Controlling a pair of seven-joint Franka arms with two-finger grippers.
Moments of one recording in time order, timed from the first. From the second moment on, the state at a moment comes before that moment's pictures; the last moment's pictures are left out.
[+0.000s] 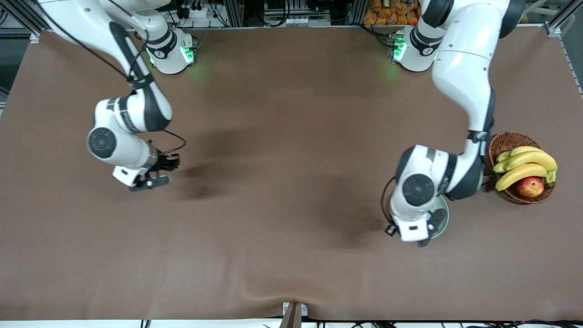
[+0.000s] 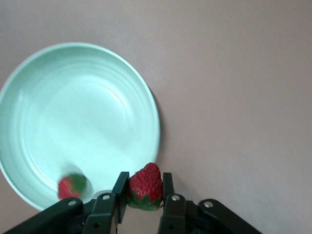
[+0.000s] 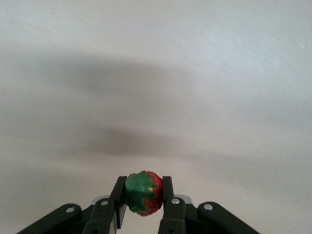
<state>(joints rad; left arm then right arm) -0.32 0.79 0.02 -1.36 0.19 2.13 -1.30 0.24 0.32 -0.02 -2.05 0.09 2.23 -0.03</state>
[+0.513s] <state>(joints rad) -0.27 0.79 0.03 -1.41 0.19 2.13 -1.30 0.49 0.48 -0.01 -1.87 0.38 2.24 0.16</state>
